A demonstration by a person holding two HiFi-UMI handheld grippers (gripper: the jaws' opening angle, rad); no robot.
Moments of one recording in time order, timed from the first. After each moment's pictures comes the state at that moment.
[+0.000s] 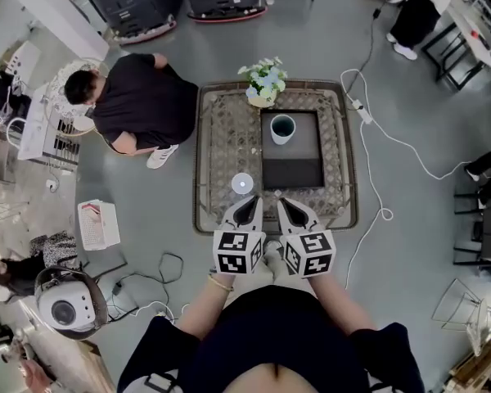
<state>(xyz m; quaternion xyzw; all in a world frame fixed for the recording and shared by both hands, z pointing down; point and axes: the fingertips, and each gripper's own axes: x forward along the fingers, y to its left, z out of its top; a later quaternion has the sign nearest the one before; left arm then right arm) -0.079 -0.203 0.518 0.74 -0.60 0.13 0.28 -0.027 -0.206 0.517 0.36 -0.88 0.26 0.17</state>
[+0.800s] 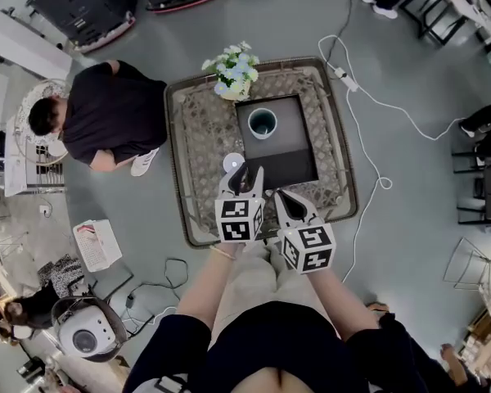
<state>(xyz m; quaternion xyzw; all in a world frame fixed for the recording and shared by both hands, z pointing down) -0.073 -0.320 0.592 0.77 -0.56 0.16 0.26 -0.012 -0.257 0.561 0.42 -0.84 0.30 0.17</state>
